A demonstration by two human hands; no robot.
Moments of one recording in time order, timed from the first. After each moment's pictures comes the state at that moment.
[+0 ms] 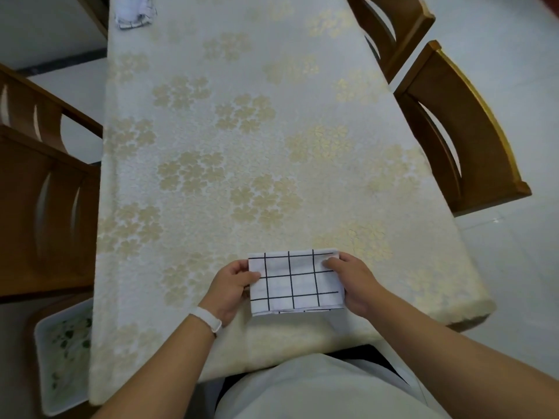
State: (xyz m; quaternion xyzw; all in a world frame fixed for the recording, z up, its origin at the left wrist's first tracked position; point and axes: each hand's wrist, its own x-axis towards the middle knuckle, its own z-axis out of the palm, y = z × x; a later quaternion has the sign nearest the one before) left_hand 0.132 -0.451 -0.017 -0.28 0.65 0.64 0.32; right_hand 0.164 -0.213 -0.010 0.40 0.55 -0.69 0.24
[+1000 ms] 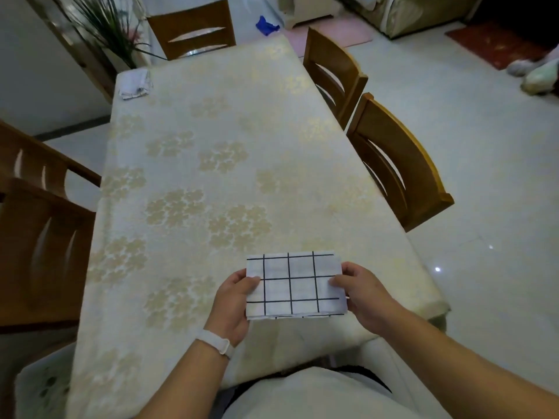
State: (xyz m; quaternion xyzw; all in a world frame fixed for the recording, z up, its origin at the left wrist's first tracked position) left_hand 0.170 -0.365 0.052 -0.28 0.59 0.72 0.24; right_hand 0.217 -0.142 0.049 0.34 0.59 -0.71 0.17
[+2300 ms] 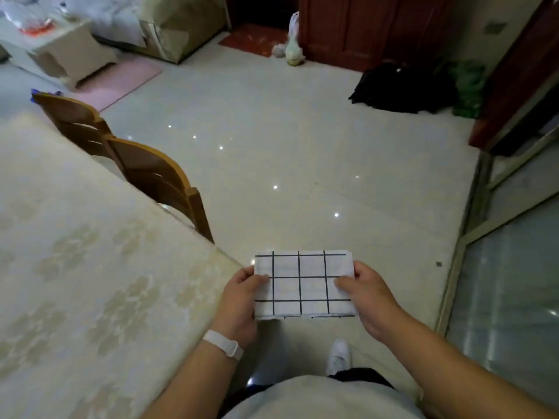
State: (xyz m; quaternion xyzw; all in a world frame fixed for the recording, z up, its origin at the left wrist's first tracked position) left_hand 0.360 -0.020 0.069 -0.06 0.65 0.59 0.47; right_hand 0.528 0.104 0.056 0.54 0.49 -0.67 -0.14
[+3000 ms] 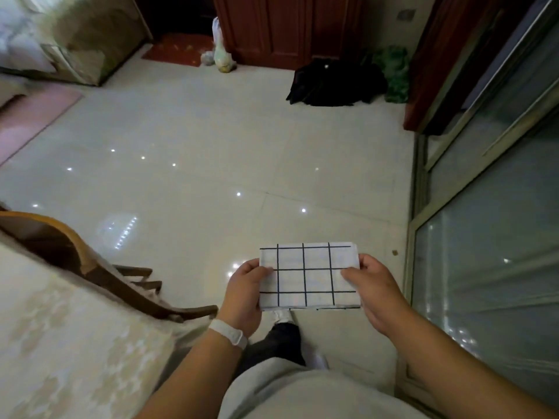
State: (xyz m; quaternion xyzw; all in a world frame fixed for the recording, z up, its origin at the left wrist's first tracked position) left_hand 0.414 0.174 0.057 0.03 0.67 0.52 0.53; right_hand 0.610 0.255 0.051 0.60 0.39 -0.65 -0.26
